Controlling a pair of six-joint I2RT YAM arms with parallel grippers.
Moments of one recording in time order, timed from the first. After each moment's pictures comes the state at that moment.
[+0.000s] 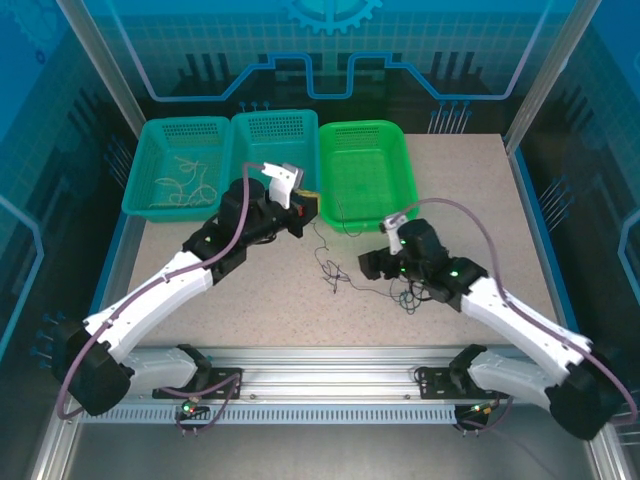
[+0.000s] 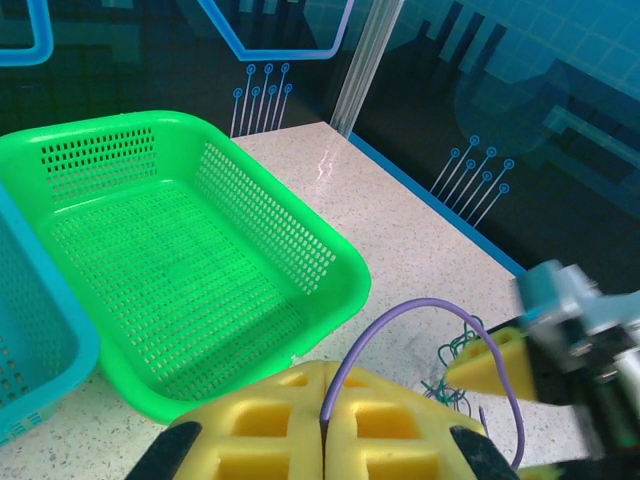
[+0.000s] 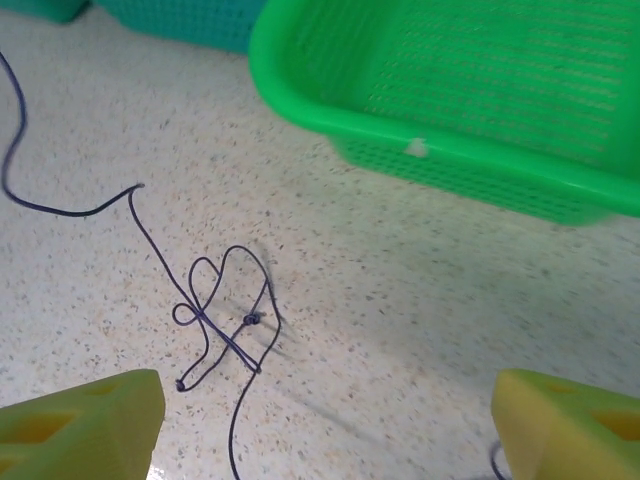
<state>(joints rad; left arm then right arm) -0.58 1.21 1.02 -0.07 0.19 -0.27 0.63 1.09 0.76 -0.40 0.05 0.23</state>
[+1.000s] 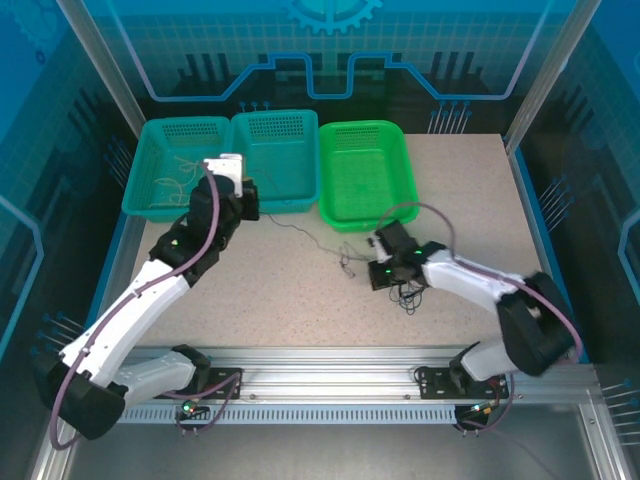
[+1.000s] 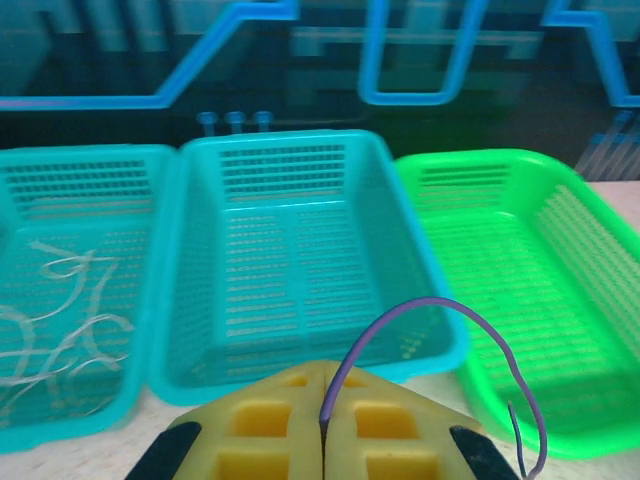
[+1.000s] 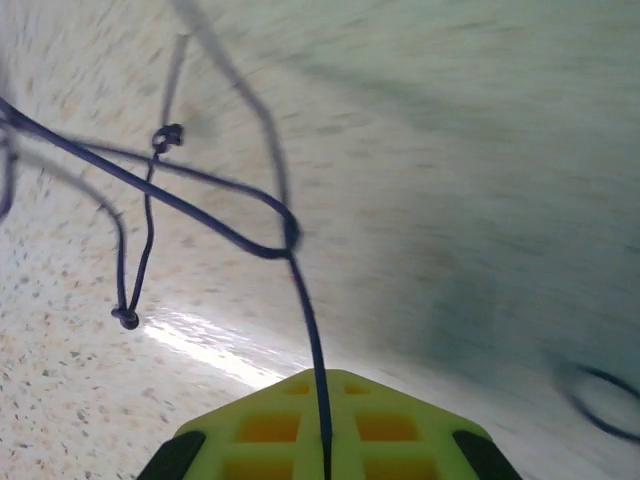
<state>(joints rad) -0.43 1.07 1.06 -0.35 -0.37 -0.21 0.52 1.37 0.74 -0.47 -0.07 0.35</state>
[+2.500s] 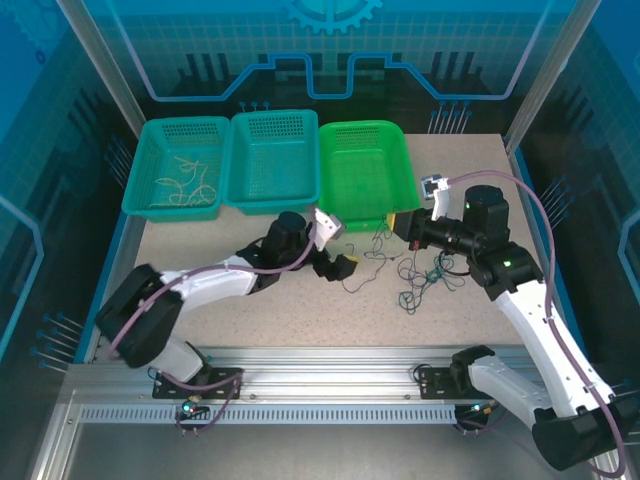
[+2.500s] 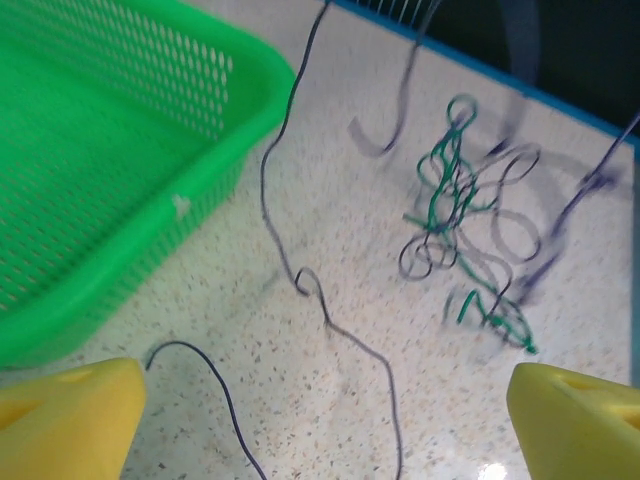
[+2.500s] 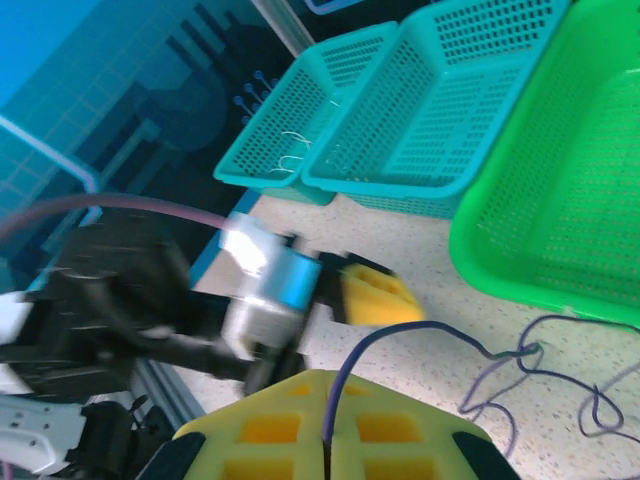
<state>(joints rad) -0.67 1.56 0.79 0.30 0.37 -0.05 0.28 0.92 0.99 -0.47 -0.61 0.40</state>
